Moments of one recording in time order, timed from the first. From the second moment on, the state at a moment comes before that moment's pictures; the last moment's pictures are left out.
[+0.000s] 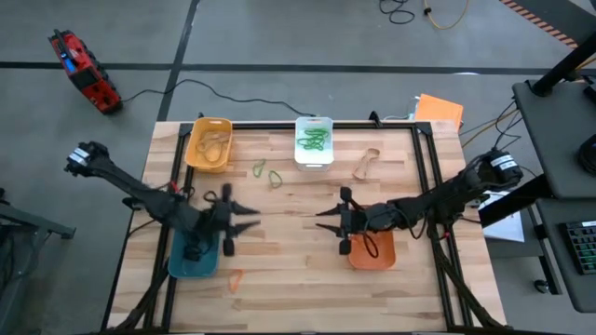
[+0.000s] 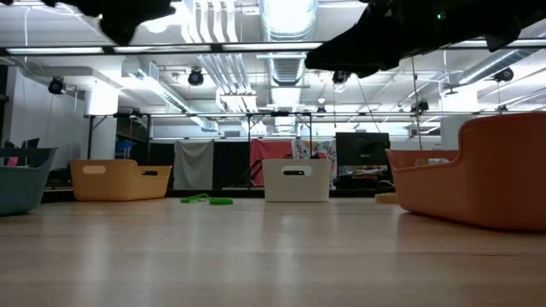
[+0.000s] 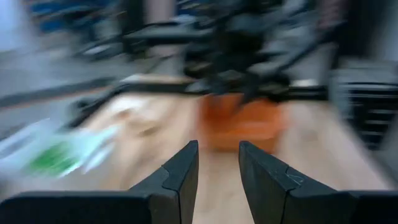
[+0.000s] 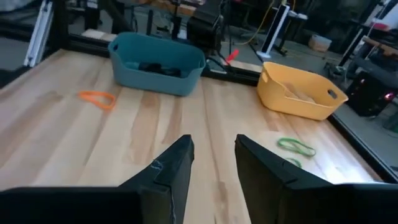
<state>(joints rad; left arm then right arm) -0.52 0.92 0.52 0.19 -0.68 -0.14 0.28 1.48 0.63 0.62 0.36 -0.15</state>
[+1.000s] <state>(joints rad) -0.15 0.79 0.45 0.25 0.14 0.02 0.11 1.48 0.63 0.59 0.16 -0.05</state>
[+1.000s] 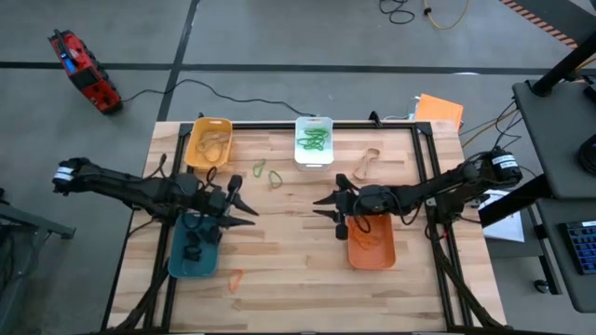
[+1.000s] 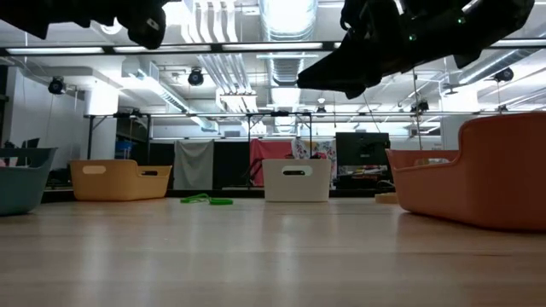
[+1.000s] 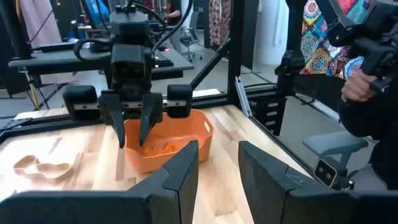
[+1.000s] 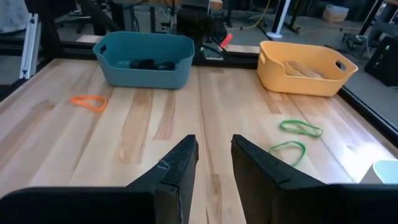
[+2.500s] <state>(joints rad) -0.15 0.97 0.46 0.31 0.14 0.04 0.03 1.50 0.63 0.53 0.26 0.09</state>
